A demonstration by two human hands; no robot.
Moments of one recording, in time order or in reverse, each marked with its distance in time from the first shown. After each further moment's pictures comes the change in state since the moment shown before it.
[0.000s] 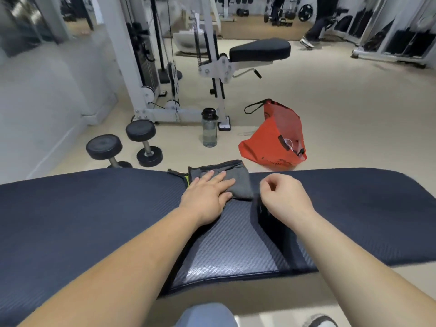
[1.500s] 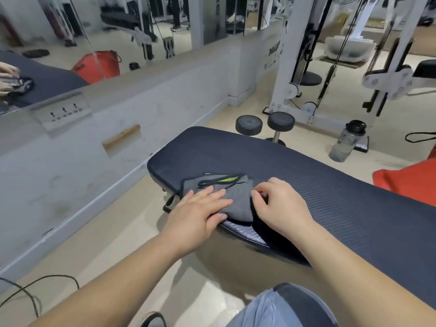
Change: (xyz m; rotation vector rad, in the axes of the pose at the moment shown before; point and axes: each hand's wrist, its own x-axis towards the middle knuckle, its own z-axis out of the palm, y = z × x) left_hand -0.339 -0.193 -0.026 -0.118 0.348 -0.451; right_hand -0.135 -0.193 0.220 -0.224 -0.306 -0.772
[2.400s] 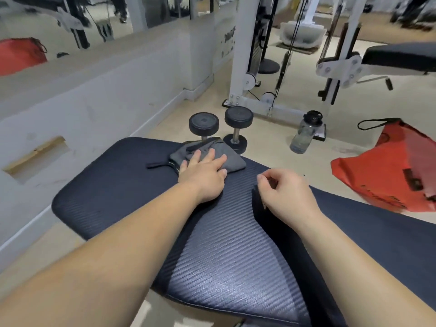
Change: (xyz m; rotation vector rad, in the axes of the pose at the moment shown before) left_hand 0.236 0.076 0.037 0.117 -0.238 -0.139; right_hand 0.072 0.107 -0.053 0.184 0.100 0.329
